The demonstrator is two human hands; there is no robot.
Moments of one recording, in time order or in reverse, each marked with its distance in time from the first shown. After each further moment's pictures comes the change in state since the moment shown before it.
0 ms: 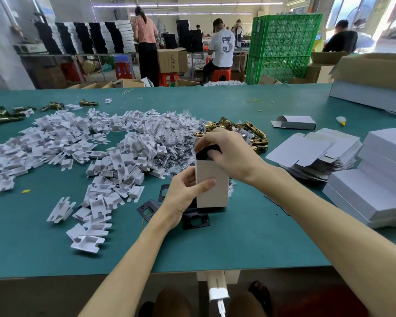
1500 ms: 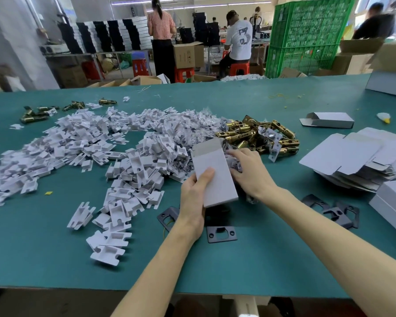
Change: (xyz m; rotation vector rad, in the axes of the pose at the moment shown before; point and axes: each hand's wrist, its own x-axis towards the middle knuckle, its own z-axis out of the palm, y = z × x) left_hand 0.011 -0.006 -0.009 -0.215 0.315 -0.136; right_hand 0.024 0.075 0.084 -0.071 0.033 0.221
